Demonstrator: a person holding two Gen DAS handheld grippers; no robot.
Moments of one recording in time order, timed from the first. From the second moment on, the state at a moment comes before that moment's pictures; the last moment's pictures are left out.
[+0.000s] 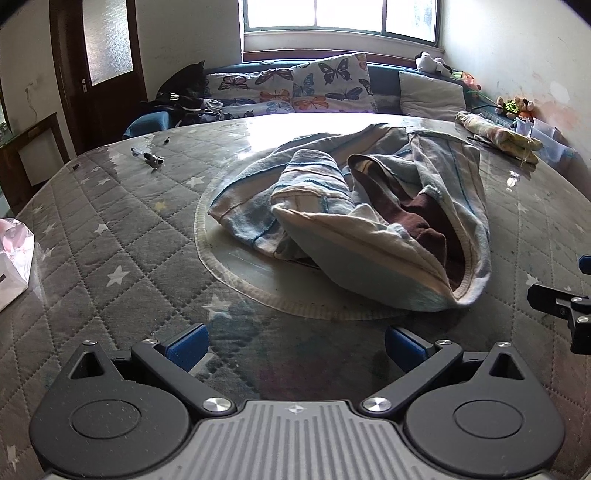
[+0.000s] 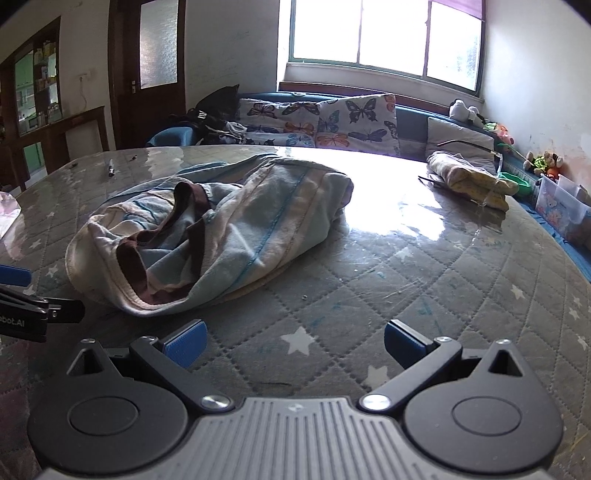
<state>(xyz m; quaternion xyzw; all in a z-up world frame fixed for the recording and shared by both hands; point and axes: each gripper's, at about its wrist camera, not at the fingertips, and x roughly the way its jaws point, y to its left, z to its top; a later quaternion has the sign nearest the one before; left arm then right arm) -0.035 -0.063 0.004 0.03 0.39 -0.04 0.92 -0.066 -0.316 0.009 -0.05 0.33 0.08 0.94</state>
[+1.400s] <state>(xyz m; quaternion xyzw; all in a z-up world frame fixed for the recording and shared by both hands) -0.014 -0.070 0.001 0.04 0.41 -0.04 0.91 -0.046 -0.302 0.010 -0.04 0.34 0.09 0.94</state>
